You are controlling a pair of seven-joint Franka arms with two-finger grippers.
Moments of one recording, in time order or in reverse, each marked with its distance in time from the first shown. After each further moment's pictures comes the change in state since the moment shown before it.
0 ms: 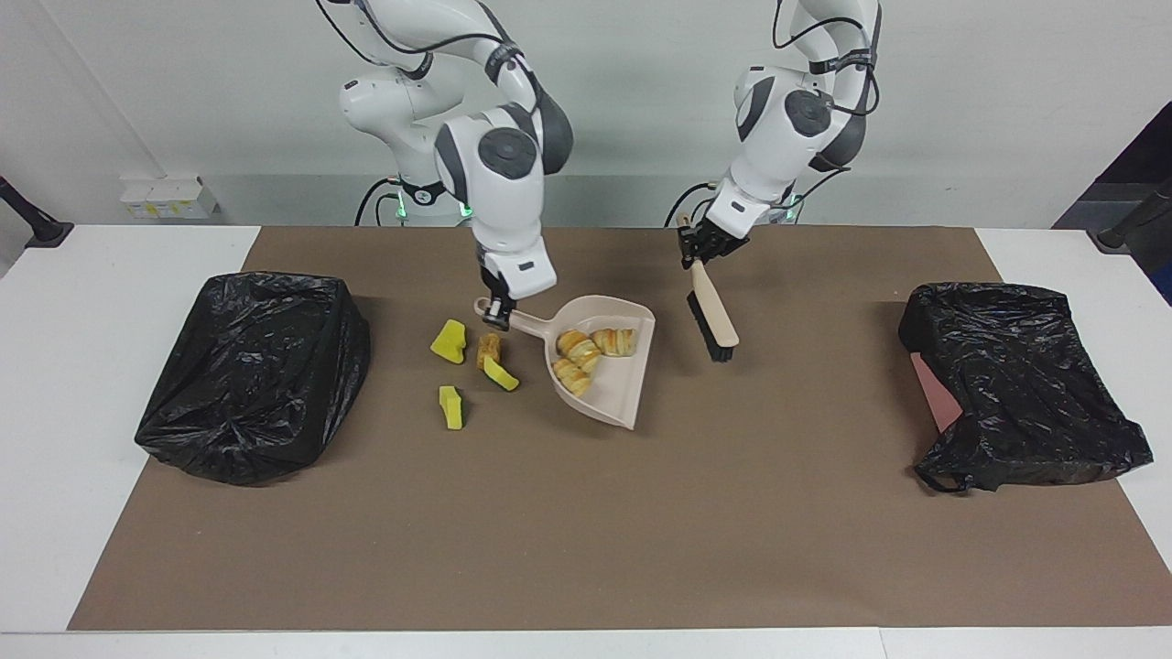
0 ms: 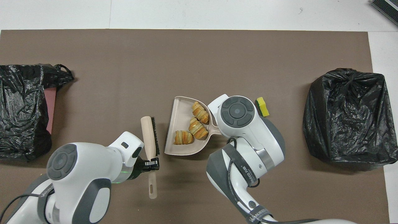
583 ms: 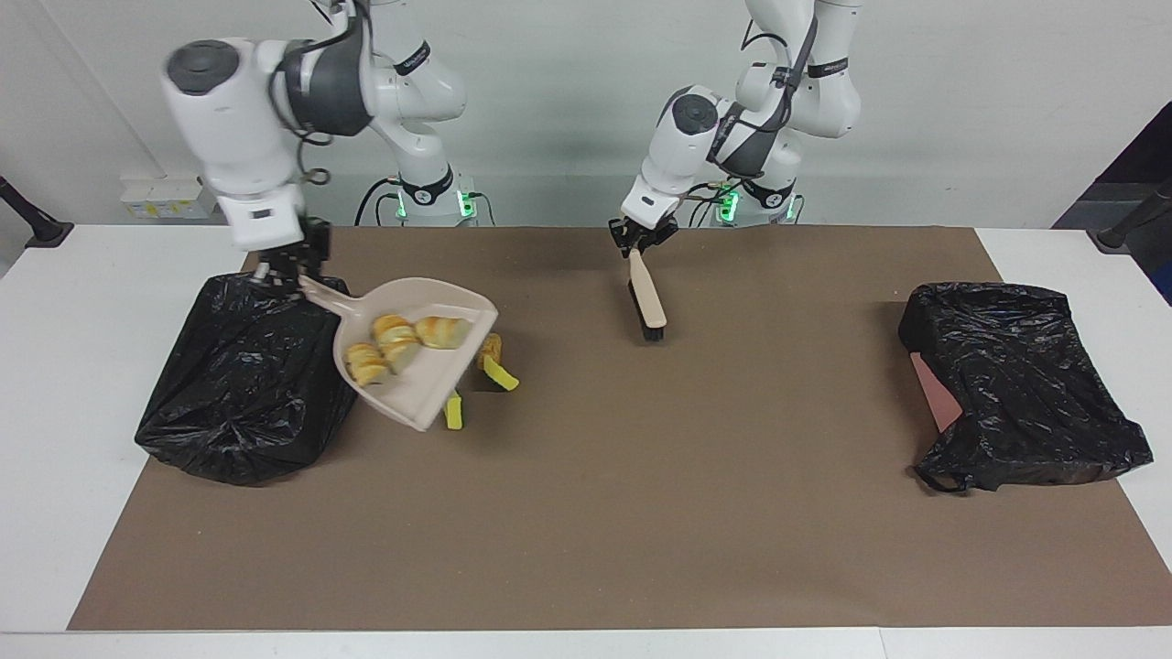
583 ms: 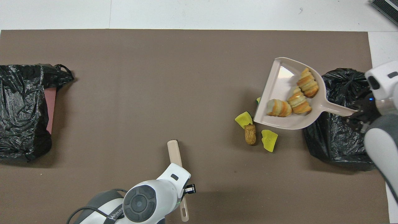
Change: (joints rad) left arm -0.203 0.119 -0.102 -0.049 0.000 0.190 -0.238; right arm -0.523 -0.145 -0.011 0.000 -0.018 -0.067 -0.422
